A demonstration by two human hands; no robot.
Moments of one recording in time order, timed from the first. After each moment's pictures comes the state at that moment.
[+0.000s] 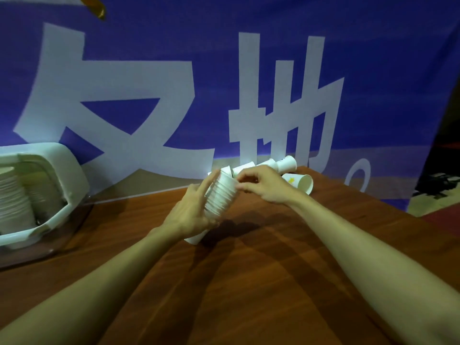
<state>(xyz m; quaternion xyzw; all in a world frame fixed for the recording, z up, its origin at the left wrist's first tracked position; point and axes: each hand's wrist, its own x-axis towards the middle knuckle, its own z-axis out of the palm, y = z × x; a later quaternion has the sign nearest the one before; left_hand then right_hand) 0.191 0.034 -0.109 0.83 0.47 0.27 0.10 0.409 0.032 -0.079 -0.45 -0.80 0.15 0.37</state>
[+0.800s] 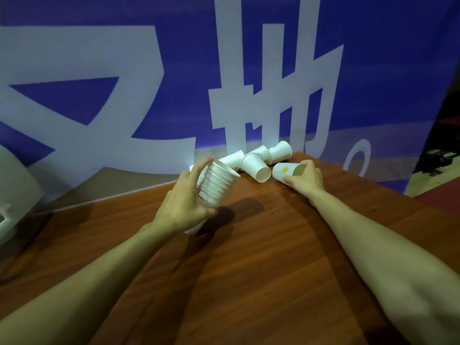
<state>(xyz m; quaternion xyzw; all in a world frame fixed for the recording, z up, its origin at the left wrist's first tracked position) 0.236 0.100 -0.127 0.84 0.44 0.32 0.08 0.530 0.116 -0.154 -0.76 -0.41 0.18 0.46</state>
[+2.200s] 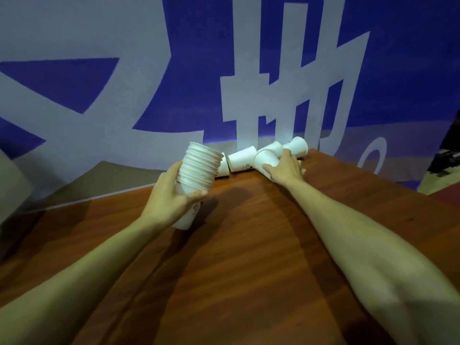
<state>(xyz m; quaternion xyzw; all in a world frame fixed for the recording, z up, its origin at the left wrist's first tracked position) 0.196 0.152 -0.140 0.75 0.46 0.41 0.23 0.476 0.206 -0.155 -0.78 -0.49 0.07 0.38</state>
